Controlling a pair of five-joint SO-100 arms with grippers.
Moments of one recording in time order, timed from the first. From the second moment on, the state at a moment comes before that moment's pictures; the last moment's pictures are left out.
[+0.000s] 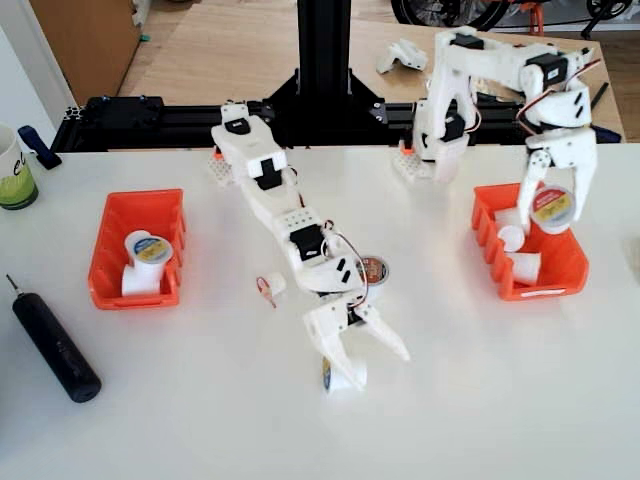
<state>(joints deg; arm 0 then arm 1) -19.9 19.9 10.1 31.3 -101.4 -27.2 101.9 83.8 69.7 129.5</state>
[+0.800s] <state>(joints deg) -12.7 16.9 2.0 37.5 -99.6 -29.4 117.1 105.1 71.6 138.9</state>
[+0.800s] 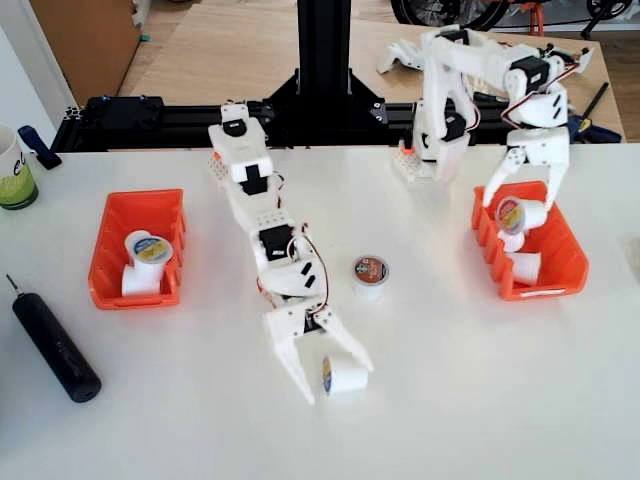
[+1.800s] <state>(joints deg) -12.5 16.8 -7.8 82.2 -83.1 -20.7 118.3 107.4 67.5 135.4</state>
